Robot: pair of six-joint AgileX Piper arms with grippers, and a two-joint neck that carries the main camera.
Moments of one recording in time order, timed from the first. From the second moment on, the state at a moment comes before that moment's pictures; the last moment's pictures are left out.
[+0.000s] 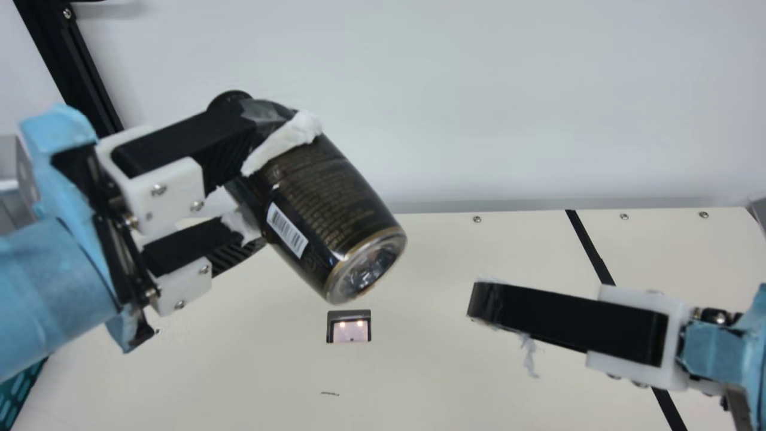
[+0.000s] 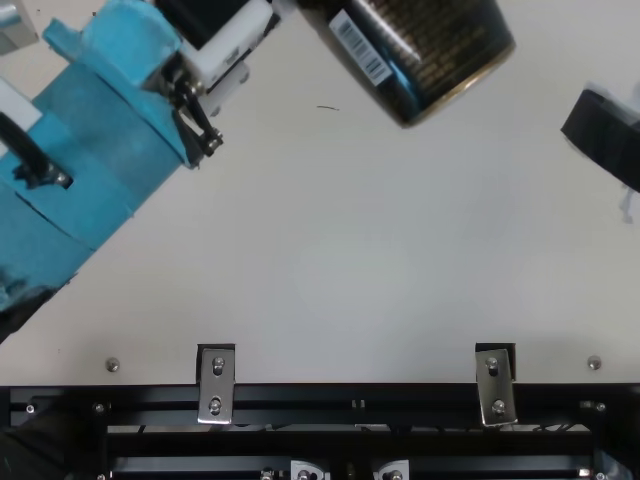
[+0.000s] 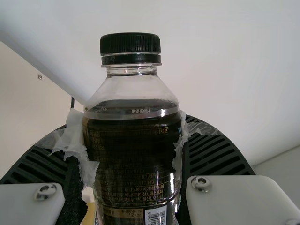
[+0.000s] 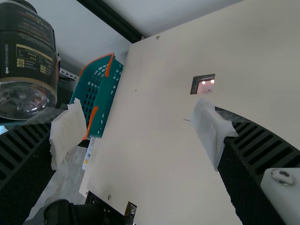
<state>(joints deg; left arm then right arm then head) -29.2 65.9 -54.8 -87.2 13.2 7.1 -16.8 56.8 -56.1 57.8 69.7 -22.8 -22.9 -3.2</state>
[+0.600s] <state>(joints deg) -27.3 68.6 -54.8 -74.0 16.7 -7.3 -16.8 56.8 -56.1 57.8 69.7 -22.8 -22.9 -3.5</state>
